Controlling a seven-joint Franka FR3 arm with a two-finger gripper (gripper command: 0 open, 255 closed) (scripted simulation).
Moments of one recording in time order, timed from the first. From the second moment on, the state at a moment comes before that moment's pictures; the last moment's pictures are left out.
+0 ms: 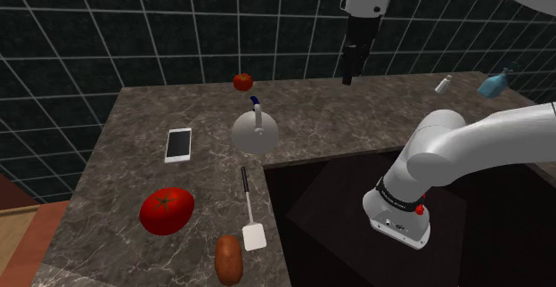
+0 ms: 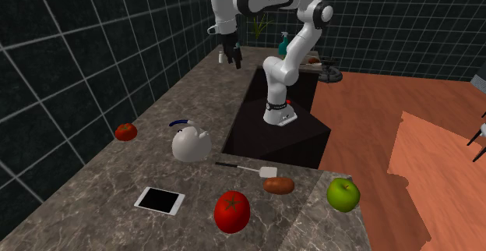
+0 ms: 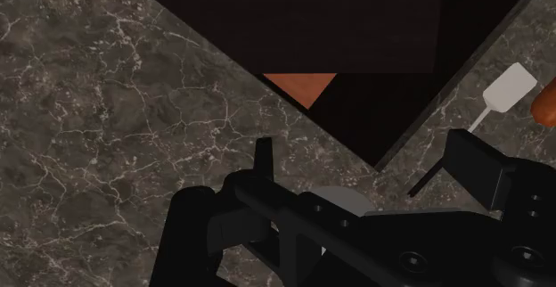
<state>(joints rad) -0.01 -0.79 -0.06 -2.41 -0.01 1.46 -0.08</state>
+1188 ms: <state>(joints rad) 0.06 -0.79 0.35 -2.75 0.30 1.92 0.47</state>
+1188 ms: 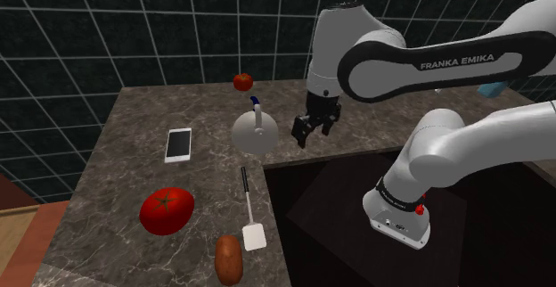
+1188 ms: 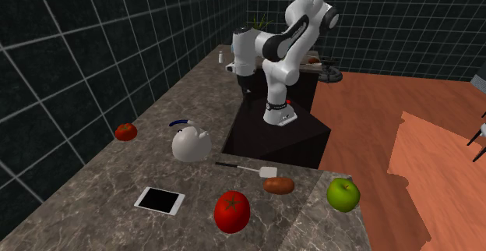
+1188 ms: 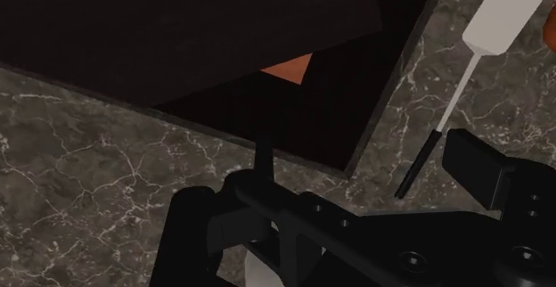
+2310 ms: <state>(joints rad) -0.24 -0.02 0.95 -2.57 -0.05 2.56 1.37</state>
